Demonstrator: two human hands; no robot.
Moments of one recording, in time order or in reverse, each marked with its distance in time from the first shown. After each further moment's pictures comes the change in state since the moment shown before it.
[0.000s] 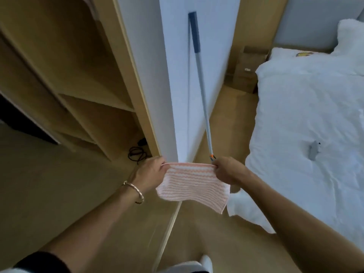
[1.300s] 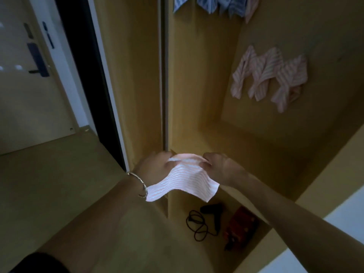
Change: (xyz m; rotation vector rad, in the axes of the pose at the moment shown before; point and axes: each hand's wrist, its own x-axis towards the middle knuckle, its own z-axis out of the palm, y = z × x) left_hand 0.113 -0.367 -0.326 0.023 0.376 -0.174; right_hand 0.270 -0.498 -0.130 -0.136 0.231 -0.576
